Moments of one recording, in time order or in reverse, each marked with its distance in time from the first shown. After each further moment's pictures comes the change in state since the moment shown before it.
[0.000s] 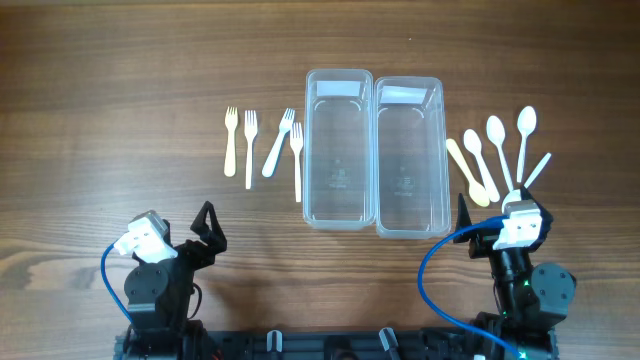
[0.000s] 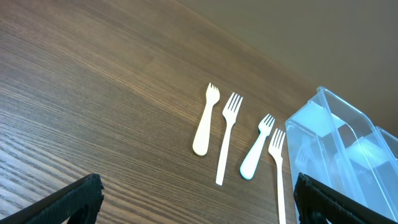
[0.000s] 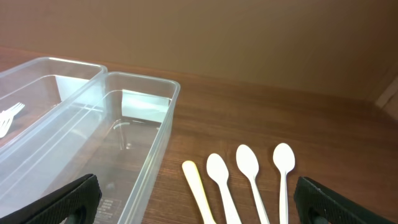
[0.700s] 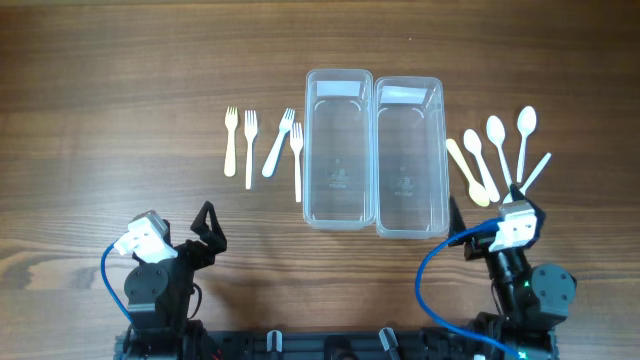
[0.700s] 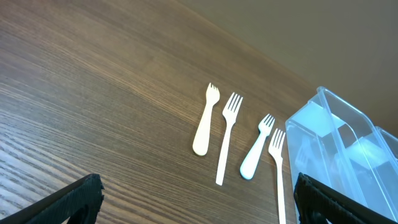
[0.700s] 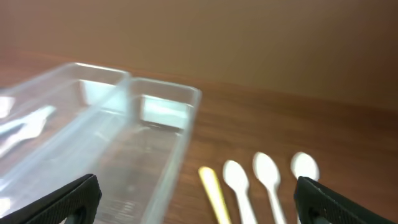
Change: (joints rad) left arm 0.000 0.000 0.000 0.000 0.001 0.000; right arm 0.000 0.000 0.000 0.018 -0.124 0.018
